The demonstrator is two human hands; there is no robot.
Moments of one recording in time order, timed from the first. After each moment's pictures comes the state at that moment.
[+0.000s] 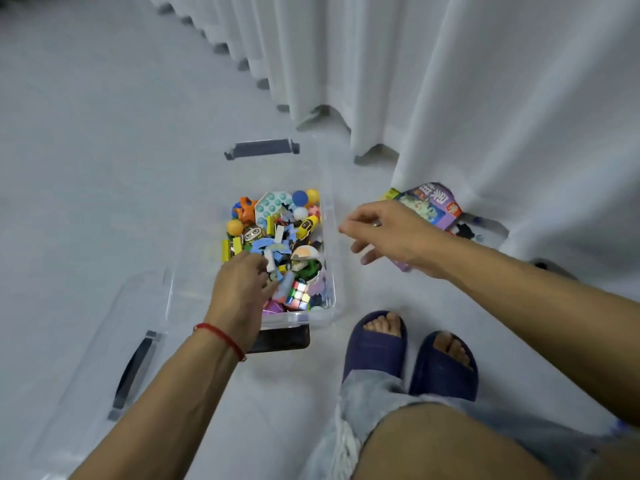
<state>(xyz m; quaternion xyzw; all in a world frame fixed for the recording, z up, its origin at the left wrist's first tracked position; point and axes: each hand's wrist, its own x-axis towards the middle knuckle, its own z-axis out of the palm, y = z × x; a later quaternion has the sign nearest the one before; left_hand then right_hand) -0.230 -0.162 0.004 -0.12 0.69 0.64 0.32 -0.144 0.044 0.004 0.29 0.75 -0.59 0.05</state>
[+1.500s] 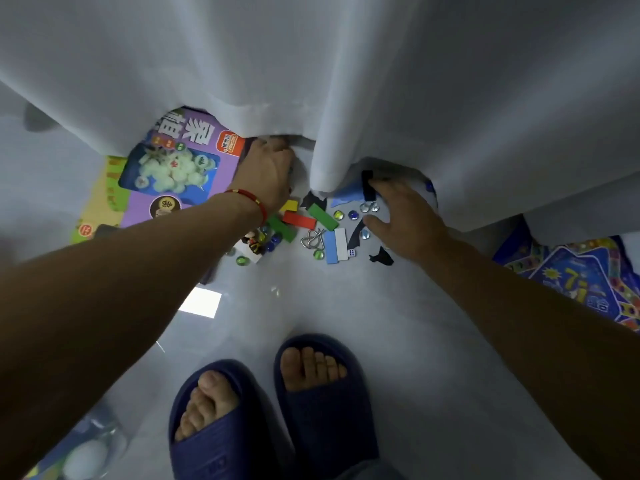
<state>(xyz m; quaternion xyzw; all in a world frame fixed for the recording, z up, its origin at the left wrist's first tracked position) -0.141 0.283 -0.279 0.72 0.68 0.08 0.13 0.113 0.277 -0.262 0.57 0.77 -0.27 -0.02</state>
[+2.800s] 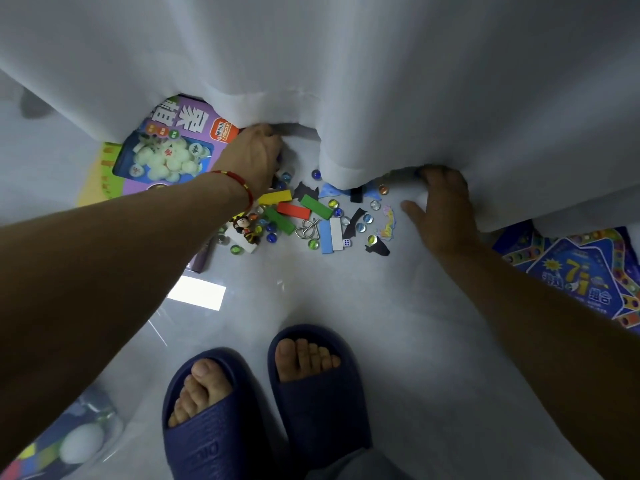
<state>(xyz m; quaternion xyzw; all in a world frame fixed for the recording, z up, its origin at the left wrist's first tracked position) -0.153 0.289 -0.282 0.75 0.66 0.03 0.08 0.162 0.281 -0.280 0.66 0.73 -0.17 -0.10</state>
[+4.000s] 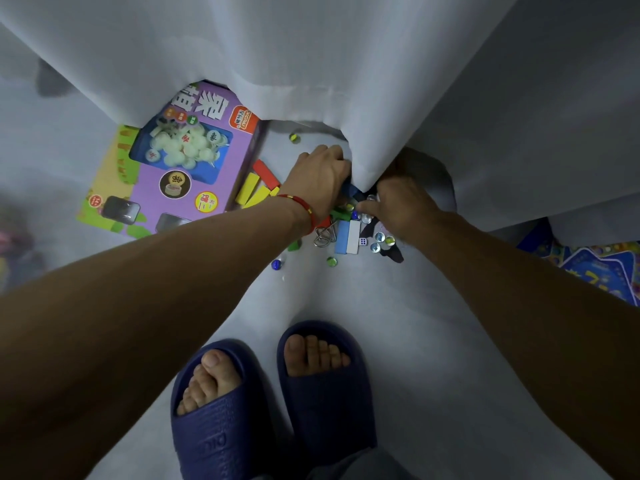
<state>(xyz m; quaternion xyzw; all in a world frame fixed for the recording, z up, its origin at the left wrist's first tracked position) -0.086 0.270 -0.283 0.77 0.62 0.06 0.16 0.075 0.294 -0.274 0.58 0.75 -0.30 0.06</state>
